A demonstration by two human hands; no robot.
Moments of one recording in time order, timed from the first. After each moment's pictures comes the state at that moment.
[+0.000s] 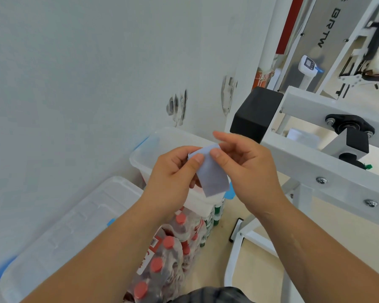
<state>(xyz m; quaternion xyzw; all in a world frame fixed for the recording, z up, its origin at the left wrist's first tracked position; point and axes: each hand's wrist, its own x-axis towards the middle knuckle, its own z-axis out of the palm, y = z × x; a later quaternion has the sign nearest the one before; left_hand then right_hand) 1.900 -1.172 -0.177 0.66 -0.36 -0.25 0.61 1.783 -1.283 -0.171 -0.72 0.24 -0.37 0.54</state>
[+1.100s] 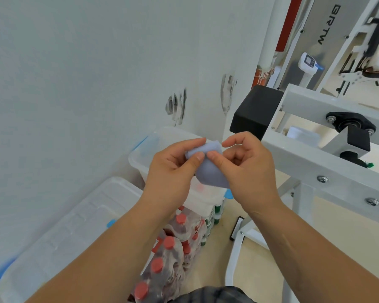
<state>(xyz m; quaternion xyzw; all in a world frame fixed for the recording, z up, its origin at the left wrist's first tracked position) 1.902 -1.181 -0.178 0.63 -0.31 -0.26 0.67 1.789 -1.284 -0.180 -0.72 0.28 -0.40 0.49</state>
